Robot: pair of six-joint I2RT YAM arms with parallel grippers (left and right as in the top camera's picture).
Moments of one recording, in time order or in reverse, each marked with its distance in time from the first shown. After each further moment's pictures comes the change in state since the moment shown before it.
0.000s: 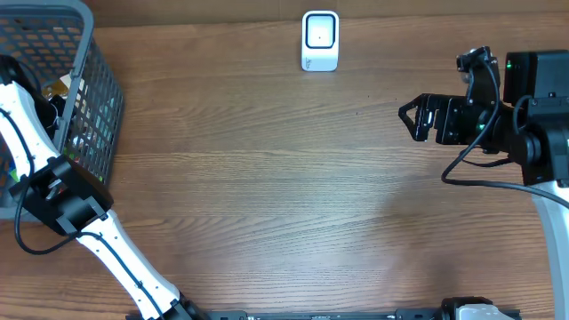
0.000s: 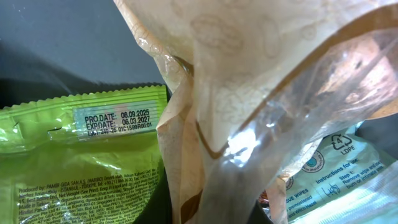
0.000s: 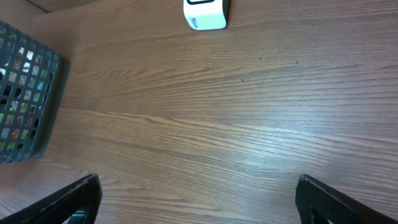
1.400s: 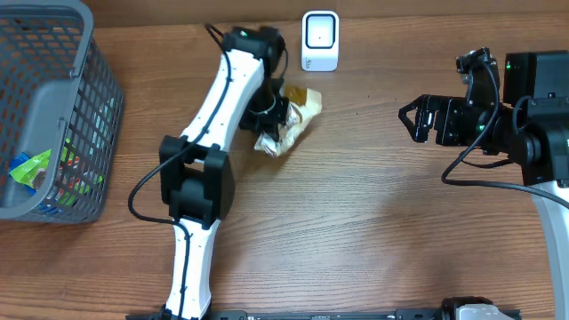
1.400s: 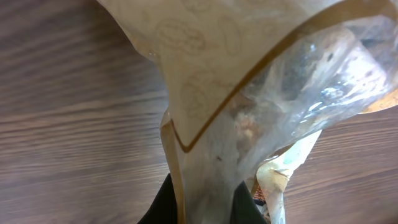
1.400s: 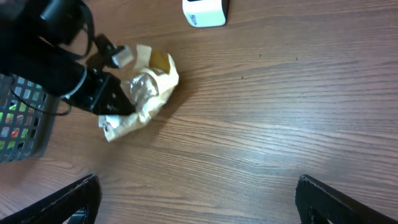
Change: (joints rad) left arm -0.943 -0.260 -0.402 -0.095 0.105 0.093; right arm 0.000 0.000 0.000 -0.010 0.000 0.002
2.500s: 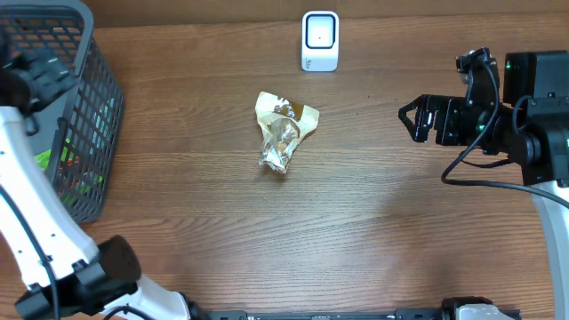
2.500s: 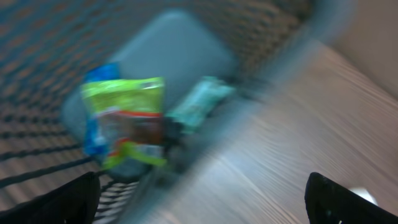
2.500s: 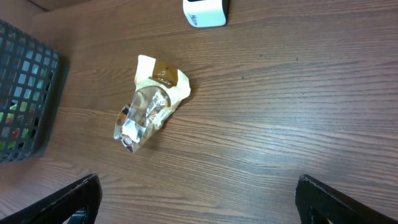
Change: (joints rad) left arm 0.797 -0.541 0.151 0.041 -0.242 -0.105; right arm 0.000 0.000 0.000 0.000 -0.001 0.000
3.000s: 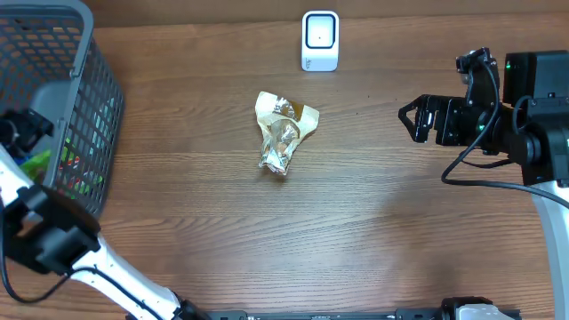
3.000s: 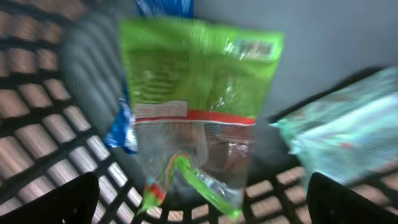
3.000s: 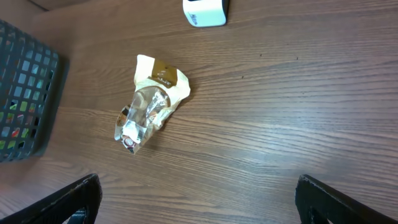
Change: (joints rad) left arm 0.257 0.408 -0.082 0.050 0.036 -0.008; right arm 0.000 0.000 0.000 -0.002 -0.001 0.000
